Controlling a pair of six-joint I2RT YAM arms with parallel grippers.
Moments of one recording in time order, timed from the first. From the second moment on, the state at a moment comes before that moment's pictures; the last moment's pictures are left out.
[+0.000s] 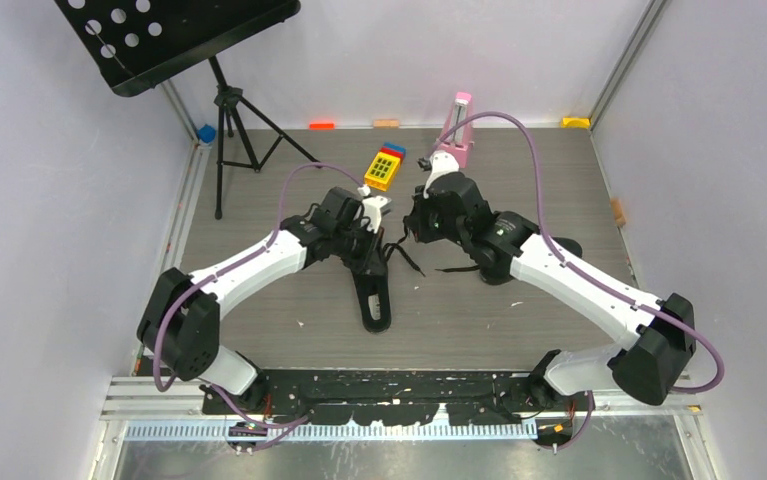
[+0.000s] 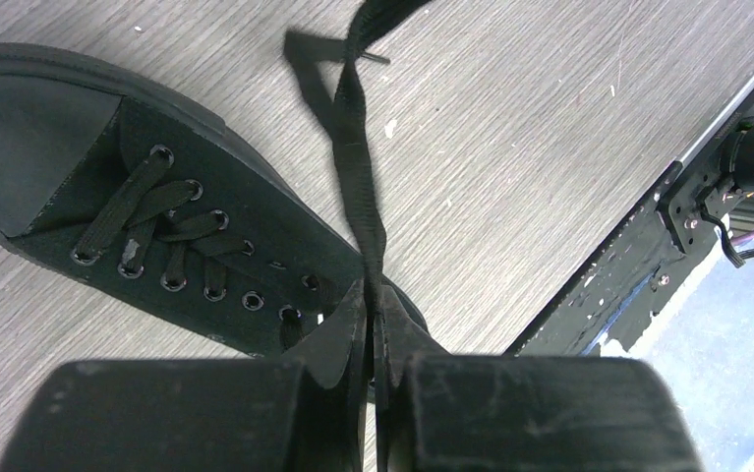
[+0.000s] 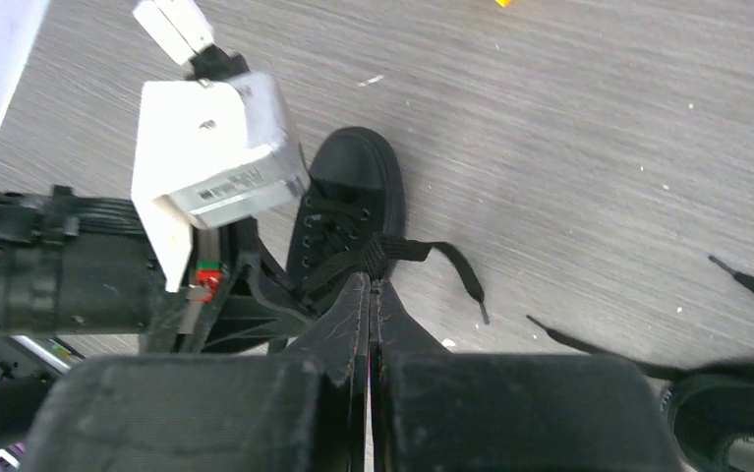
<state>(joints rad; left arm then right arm) -0.65 1.50 1.06 -0.44 0.38 -0.21 0.78 1.32 1.18 -0.42 0.18 0.42</state>
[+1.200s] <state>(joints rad) -0.54 1.39 0.89 -0.27 0.37 -0.31 0.60 1.38 1.14 -0.19 -0.15 0.63</state>
